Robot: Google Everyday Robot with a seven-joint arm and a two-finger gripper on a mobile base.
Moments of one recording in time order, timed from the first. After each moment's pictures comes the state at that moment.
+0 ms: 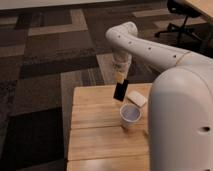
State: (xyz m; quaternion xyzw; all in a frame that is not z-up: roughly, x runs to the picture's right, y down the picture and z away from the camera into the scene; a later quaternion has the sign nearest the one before) arm 0.087 -0.054 0.761 -0.29 0.13 0.23 0.92
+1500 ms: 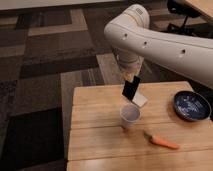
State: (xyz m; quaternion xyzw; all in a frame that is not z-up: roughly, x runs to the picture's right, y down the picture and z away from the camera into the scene) arm 0.110 -0.048 0.623 -0.18 0.18 0.31 0.92
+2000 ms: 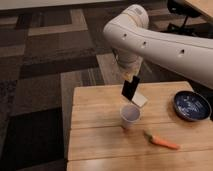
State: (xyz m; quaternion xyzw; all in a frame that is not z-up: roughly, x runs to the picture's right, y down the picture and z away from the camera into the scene) arm 0.110 -0.045 0.621 -0.18 0.18 0.31 0.92
